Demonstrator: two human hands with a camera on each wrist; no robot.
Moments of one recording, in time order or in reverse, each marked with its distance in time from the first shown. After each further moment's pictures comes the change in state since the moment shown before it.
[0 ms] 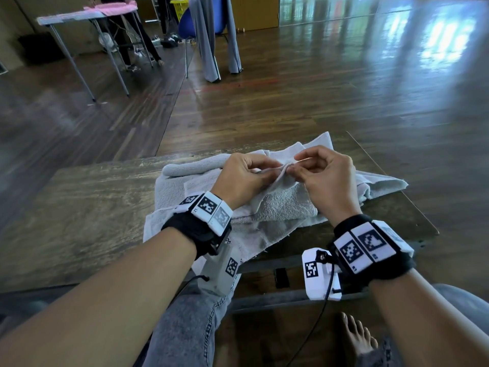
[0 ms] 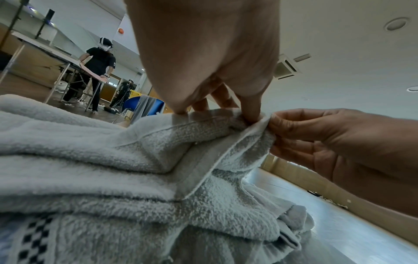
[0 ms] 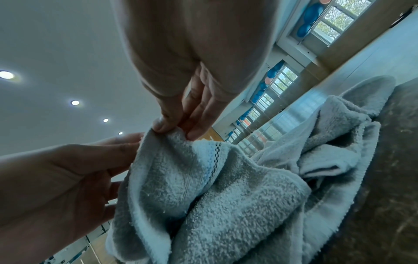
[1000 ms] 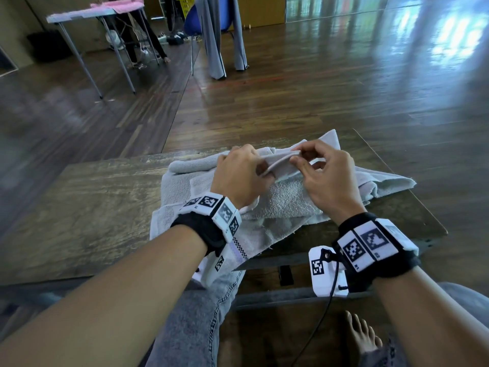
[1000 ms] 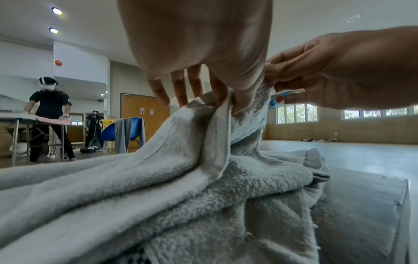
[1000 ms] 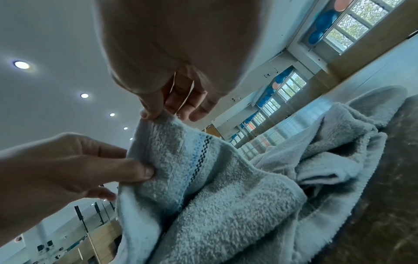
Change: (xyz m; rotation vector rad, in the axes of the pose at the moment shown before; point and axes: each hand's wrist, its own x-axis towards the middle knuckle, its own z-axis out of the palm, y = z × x) left_hand 0.008 -0.018 -0.009 0.996 0.139 0.223; right_hand 0.001 -0.001 0.005 -0.200 -0.047 -0.221
